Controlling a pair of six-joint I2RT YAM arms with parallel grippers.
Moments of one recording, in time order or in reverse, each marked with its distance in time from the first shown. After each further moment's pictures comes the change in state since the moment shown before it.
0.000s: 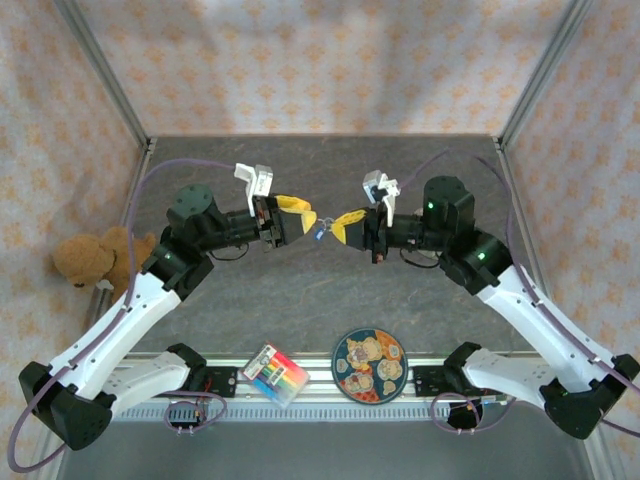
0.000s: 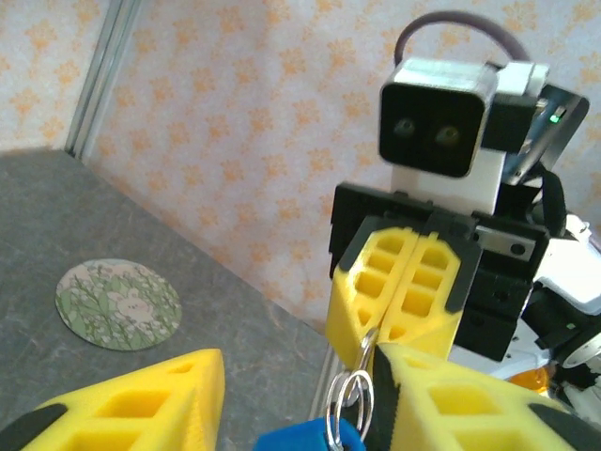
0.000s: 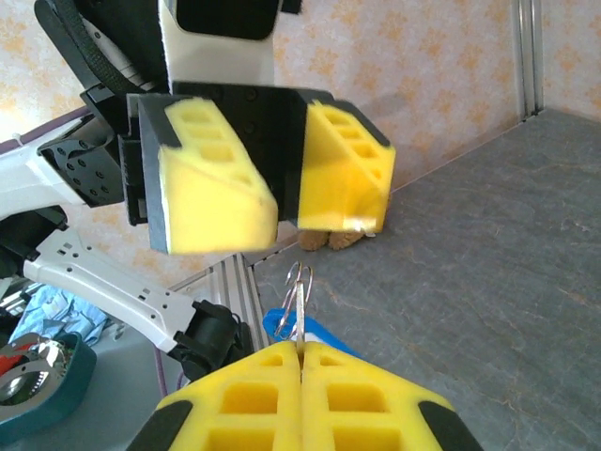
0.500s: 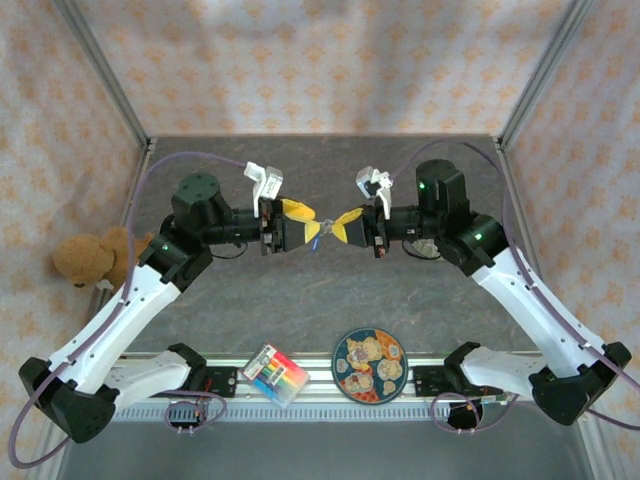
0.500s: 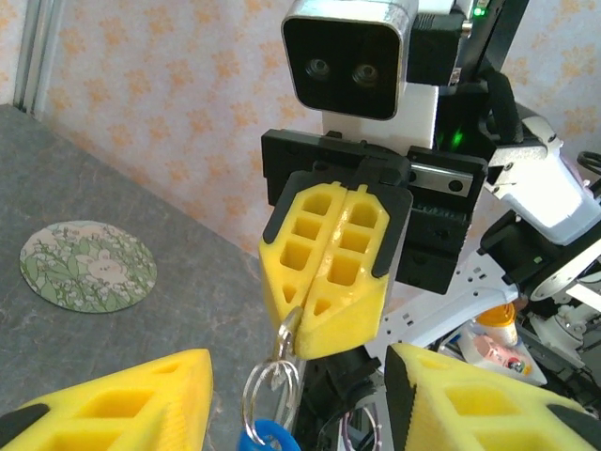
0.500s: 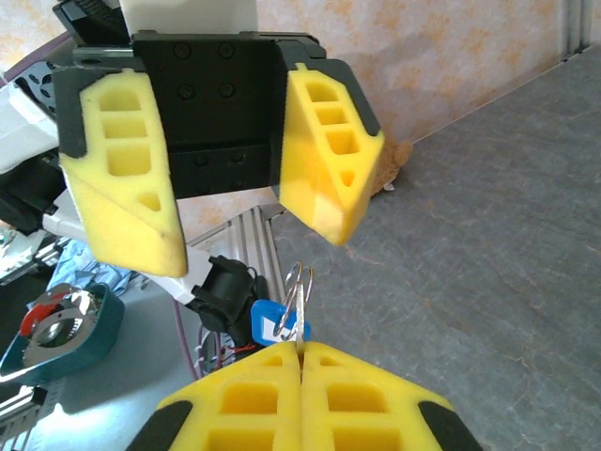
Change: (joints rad) left arm 0.000 0.054 0.109 -0.194 0.126 0.108; right arm -0.055 0.098 0.109 -0.192 -0.143 -0.100
